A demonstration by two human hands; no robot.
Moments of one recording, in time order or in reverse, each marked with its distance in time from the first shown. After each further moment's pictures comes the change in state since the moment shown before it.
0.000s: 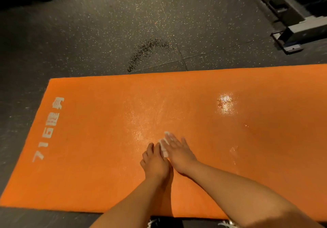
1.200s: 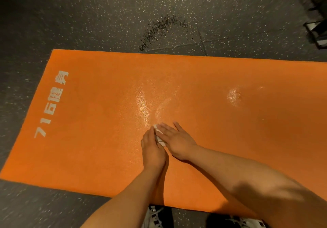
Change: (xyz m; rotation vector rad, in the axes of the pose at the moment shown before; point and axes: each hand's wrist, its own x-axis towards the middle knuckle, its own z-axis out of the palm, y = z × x) left_hand 0.026 -0.057 0.009 -0.480 0.251 0.058; right_hand 0.049 -0.016 0.018 -0.192 -0.006 -0.321
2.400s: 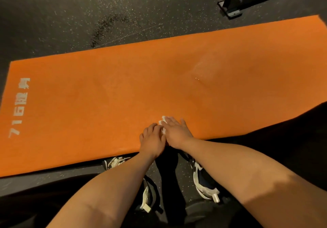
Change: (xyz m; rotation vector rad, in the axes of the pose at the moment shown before) left_hand -0.172 0.064 0.050 0.552 -0.477 0.296; right_hand -0.232 -0.035 -0.006 0.229 -0.120 0.586
